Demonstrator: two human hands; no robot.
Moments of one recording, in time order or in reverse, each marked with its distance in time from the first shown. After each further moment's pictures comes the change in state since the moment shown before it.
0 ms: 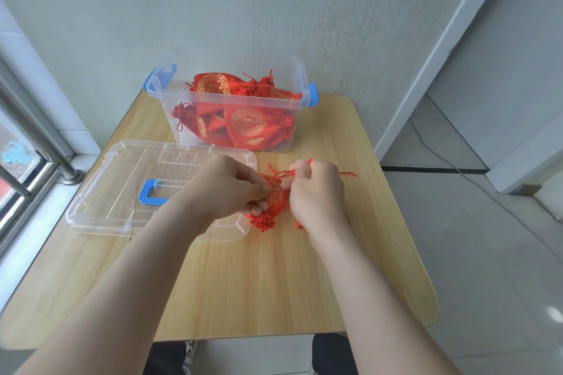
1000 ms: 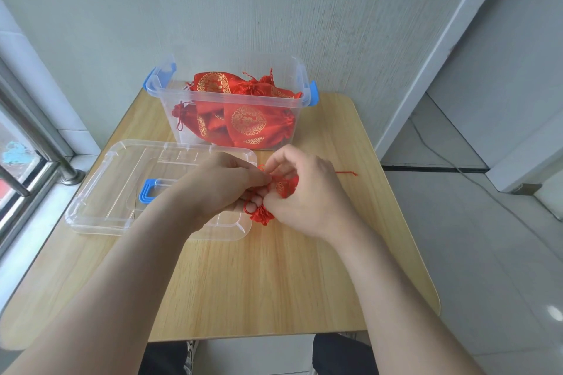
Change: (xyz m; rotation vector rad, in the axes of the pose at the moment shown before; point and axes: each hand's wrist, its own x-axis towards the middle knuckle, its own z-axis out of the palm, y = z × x) left_hand -0.002 0.008 -0.006 -0.128 -0.083 -0.063; right_hand -0.005 -0.003 -0.023 -0.134 -0.258 -0.484
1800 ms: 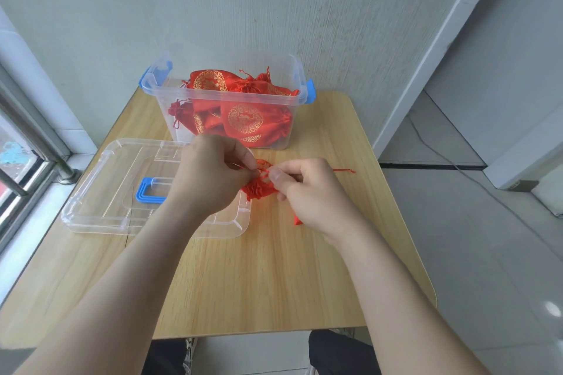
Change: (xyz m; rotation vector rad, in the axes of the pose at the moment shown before) left_hand 0.002 -0.004 0.002 0.388 0.440 0.355; right_hand -0.001 0.007 0.000 0.267 -0.069 0.286
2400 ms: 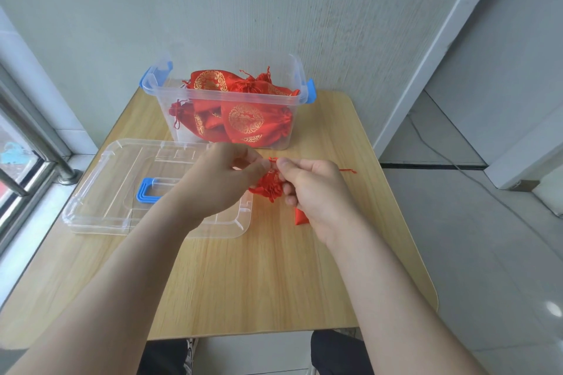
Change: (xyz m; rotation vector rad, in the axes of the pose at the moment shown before) left_hand -0.001 0.001 -0.001 -0.107 -0.235 0.037; right_hand 0.006 0.000 0.010 0.461 0.117 0.246
